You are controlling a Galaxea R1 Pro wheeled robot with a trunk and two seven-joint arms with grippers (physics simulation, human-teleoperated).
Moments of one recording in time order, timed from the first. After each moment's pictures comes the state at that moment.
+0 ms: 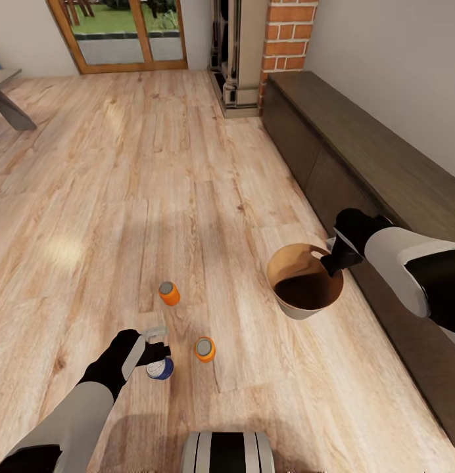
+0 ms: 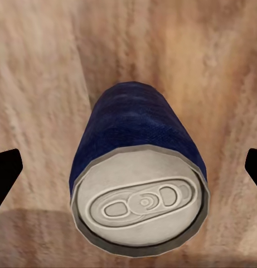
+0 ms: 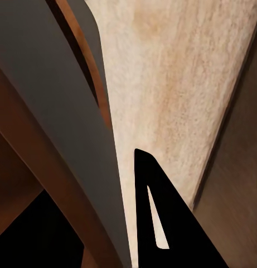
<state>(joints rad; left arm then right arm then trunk) -0.76 0.00 0.08 -0.61 0.18 0.77 0.13 -1.63 -0.11 0.41 0.04 0.29 1.05 0.48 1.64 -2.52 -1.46</state>
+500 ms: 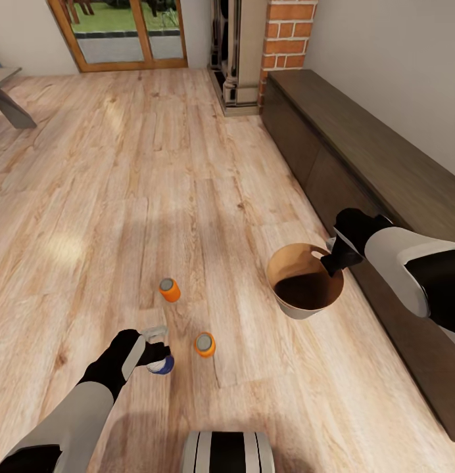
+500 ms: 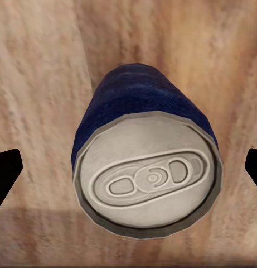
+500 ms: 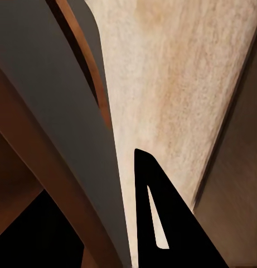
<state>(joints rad) -0.76 0.00 0.08 -0.61 0.18 0.77 0.13 -1.63 -0.11 0.41 0.04 0.29 1.05 0.48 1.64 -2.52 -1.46</state>
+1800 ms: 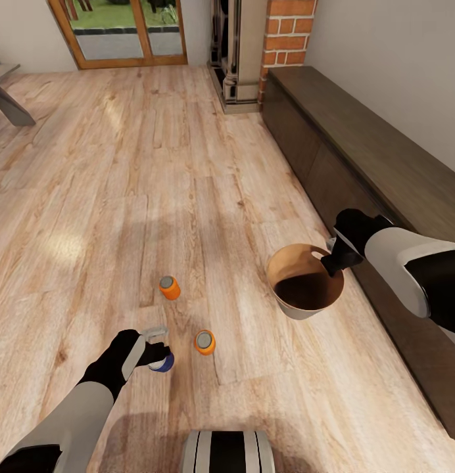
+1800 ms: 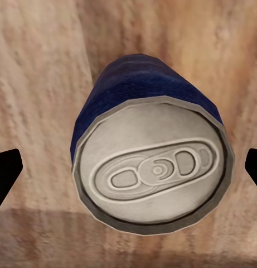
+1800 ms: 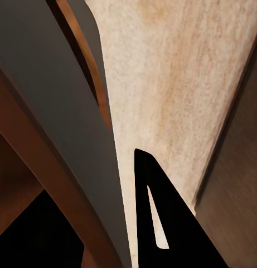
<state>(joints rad) -0.76 0.00 0.08 -0.61 0.18 0.77 0.13 -1.63 -0.11 0.41 0.04 0.29 1.05 0.48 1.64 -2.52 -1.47</state>
